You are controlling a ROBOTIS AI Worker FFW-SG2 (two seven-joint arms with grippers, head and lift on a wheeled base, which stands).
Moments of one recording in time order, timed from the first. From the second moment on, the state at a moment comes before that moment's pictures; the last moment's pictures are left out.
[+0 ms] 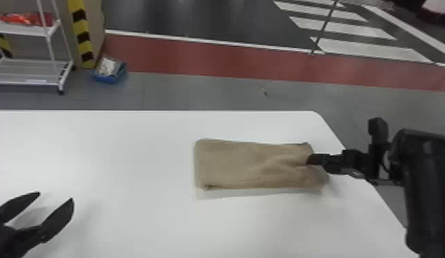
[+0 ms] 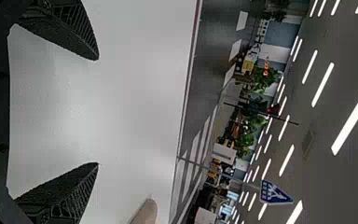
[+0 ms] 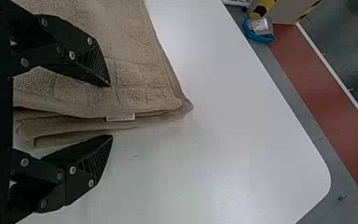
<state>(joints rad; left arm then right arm) 0.27 0.00 0.33 -1.68 0.14 0.20 -0.77 -0.55 -0.39 -0.44 -1.07 0.14 1.22 0.81</state>
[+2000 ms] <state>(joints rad) 0.29 0.00 0.35 -1.71 0.14 0.21 -0.77 -0.49 -0.26 -0.45 -1.50 -0.02 1.56 0.91</state>
